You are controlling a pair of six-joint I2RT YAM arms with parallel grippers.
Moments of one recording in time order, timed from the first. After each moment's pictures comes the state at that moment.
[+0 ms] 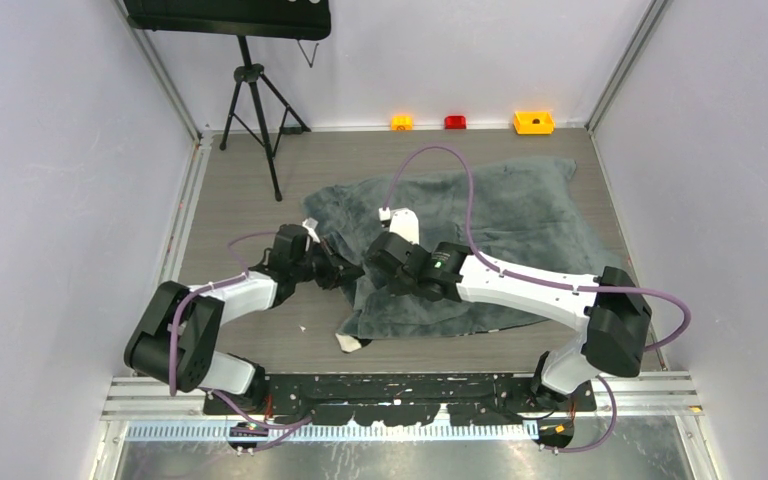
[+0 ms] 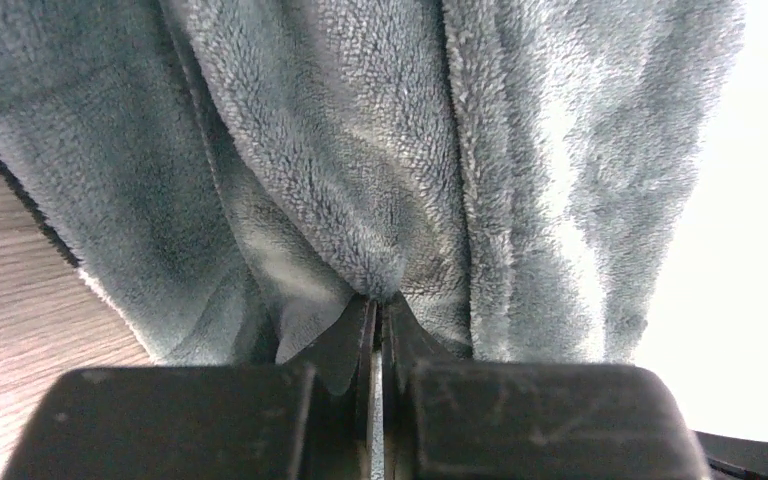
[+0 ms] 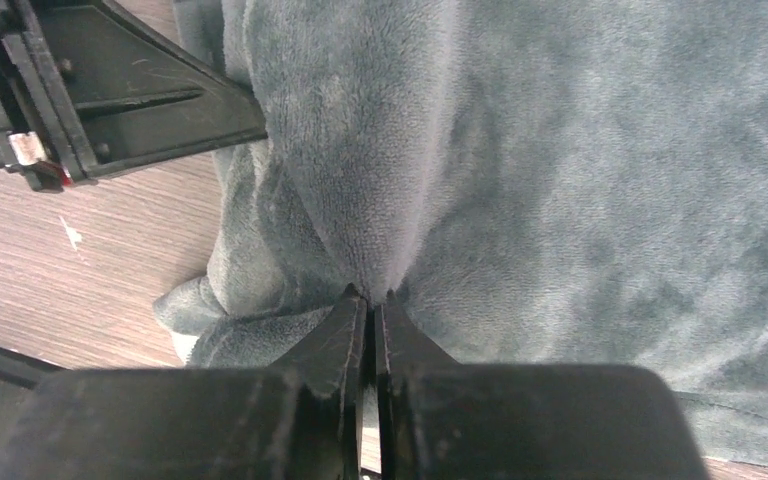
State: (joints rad) left arm -0.38 1.41 0.50 0.24 0.46 -1.10; right arm 1.09 1.53 1.21 -0.64 0.43 0.73
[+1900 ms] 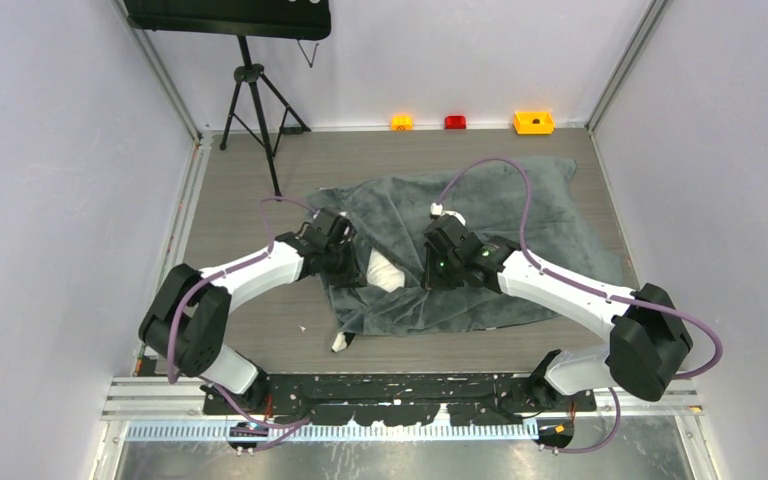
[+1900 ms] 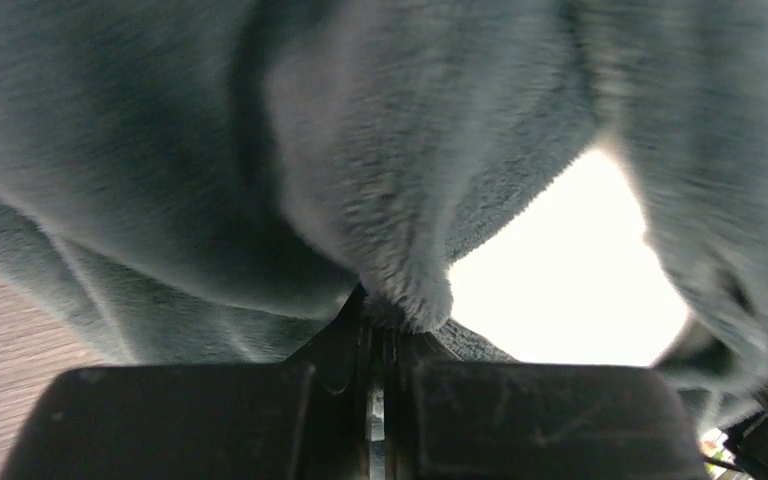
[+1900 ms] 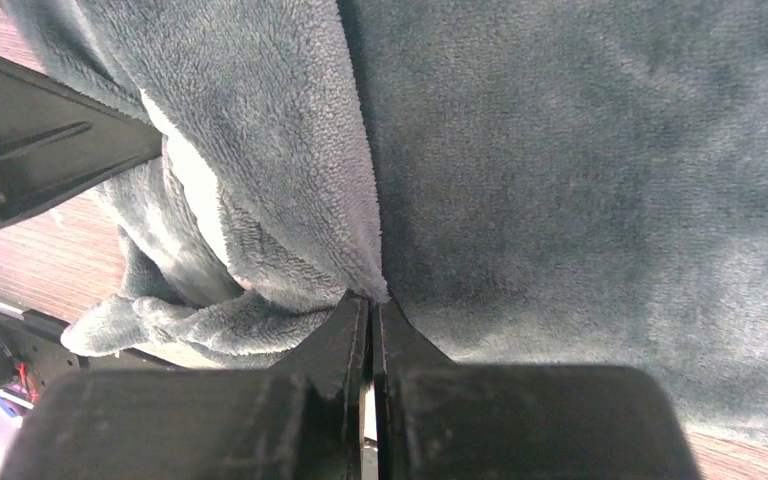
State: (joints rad) left arm -0.58 1.50 0.87 -0.38 0.17 -0.73; right arm 0.79 1.35 0.94 -0.55 0.07 0.72
